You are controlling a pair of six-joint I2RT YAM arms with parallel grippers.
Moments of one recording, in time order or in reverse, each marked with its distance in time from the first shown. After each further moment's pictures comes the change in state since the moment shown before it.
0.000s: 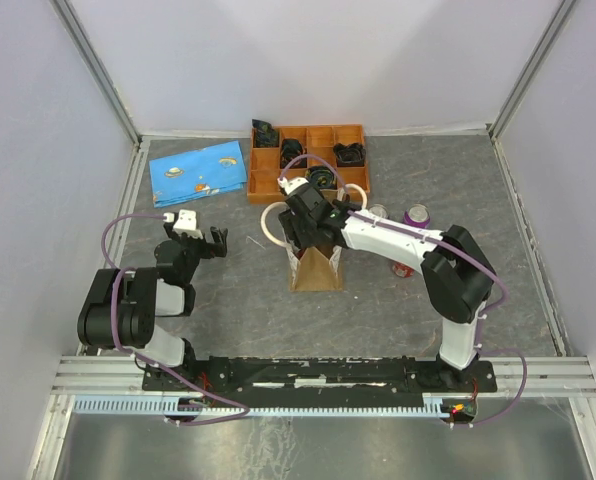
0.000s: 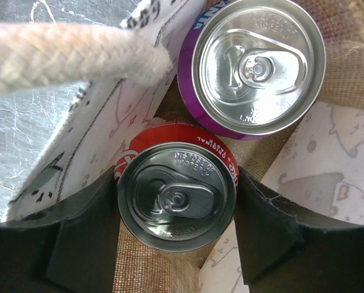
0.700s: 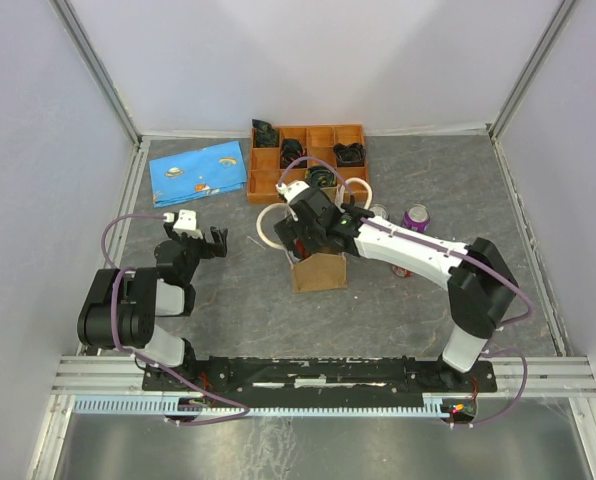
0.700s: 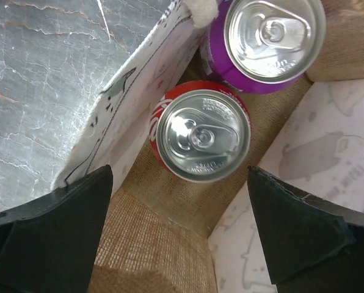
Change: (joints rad) left arm 0.000 0.000 0.000 0.000 0.000 0.000; right arm 0.042 -0.154 -0.058 -0.052 -0.018 -0.076
